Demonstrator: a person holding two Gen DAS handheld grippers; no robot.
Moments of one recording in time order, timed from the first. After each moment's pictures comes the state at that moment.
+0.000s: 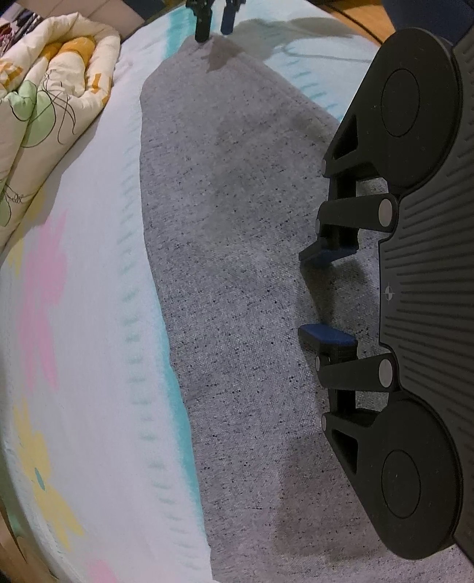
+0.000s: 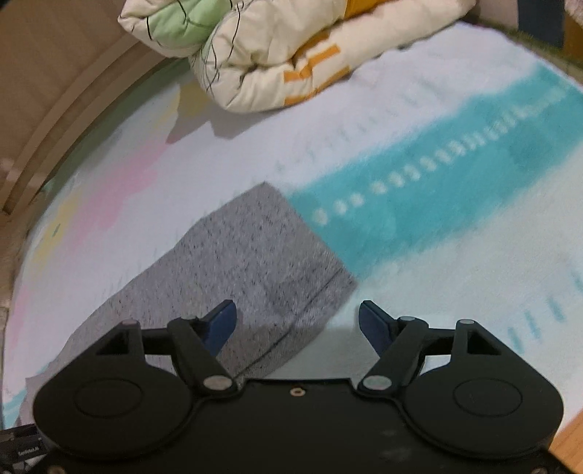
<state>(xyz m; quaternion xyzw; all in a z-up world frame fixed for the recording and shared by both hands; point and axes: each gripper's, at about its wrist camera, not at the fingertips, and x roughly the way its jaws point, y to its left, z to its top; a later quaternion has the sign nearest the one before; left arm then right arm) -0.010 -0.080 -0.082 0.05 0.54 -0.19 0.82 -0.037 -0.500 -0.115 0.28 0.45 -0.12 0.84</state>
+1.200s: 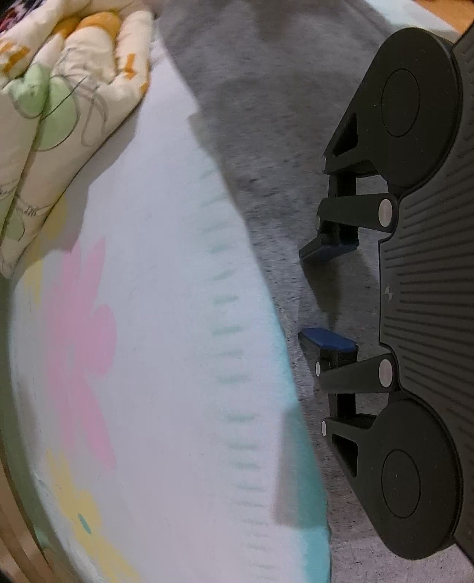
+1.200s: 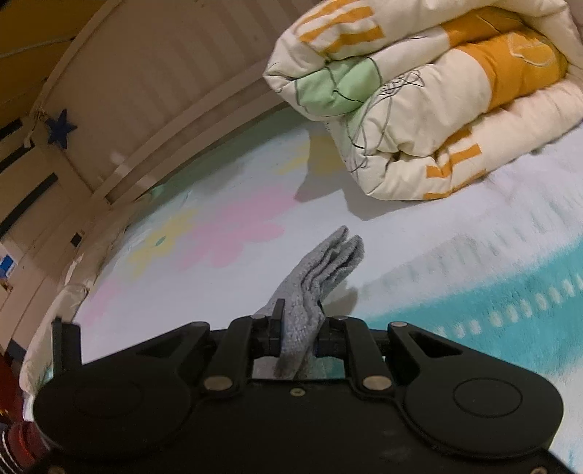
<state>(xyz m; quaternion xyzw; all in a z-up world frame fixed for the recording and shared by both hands) 0.067 -0.219 -0.092 0.04 0.52 -0.16 0.84 0.000 -0.497 -0.061 0.25 0.35 0.05 0.90</state>
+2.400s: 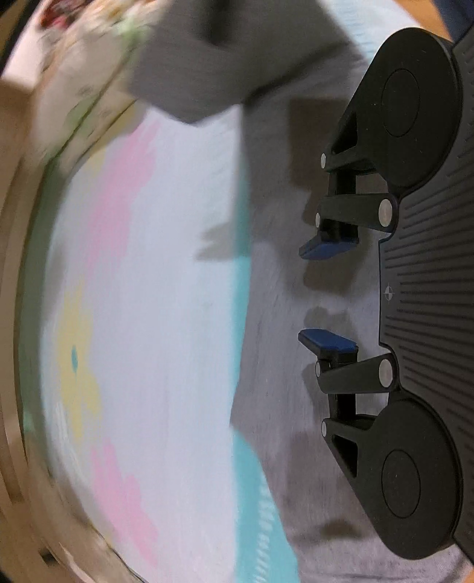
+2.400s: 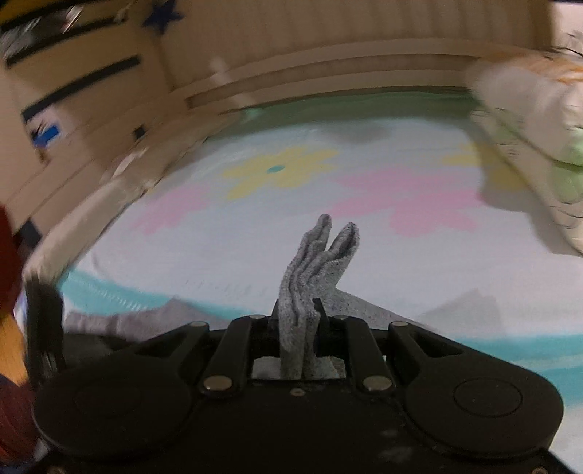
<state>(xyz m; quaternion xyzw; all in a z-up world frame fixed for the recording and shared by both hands) -0.004 0.019 -0.023 -0.02 0.48 -0.07 0.87 0.026 -0.197 -0.007 0.07 0.38 0.16 0.91</state>
